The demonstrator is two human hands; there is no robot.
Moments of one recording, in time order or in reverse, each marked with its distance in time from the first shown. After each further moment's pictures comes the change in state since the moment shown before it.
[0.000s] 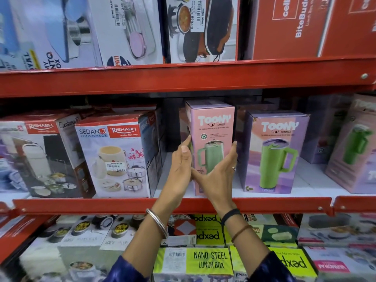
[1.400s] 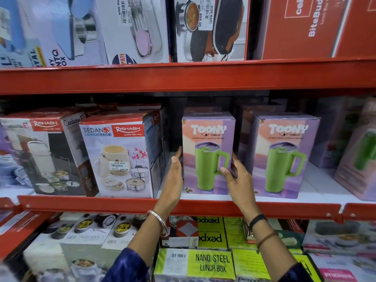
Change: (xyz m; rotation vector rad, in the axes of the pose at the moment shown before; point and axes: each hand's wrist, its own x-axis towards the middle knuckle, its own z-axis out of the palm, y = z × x) left_hand 0.006 -0.046 -0.017 0.011 0.094 -0.048; right_hand 0.021 0.074 -0.021 0.125 -0.222 0.043
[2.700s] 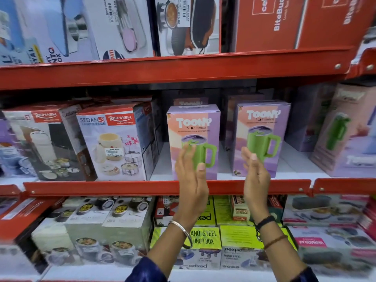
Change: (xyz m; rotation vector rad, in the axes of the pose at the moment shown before) left_hand -0.078 0.033 0.080 0.302 0.244 0.363; right_hand -0.057 -0.023 -0.060 0.258 0.327 0.029
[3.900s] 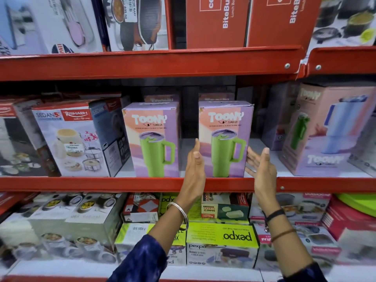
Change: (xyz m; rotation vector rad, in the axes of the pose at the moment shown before) left_hand 0.001 0.030 0.104 -0.200 -0.318 -0.318; right_hand 0.064 0.004 -0.113 0.049 -0.021 0.256
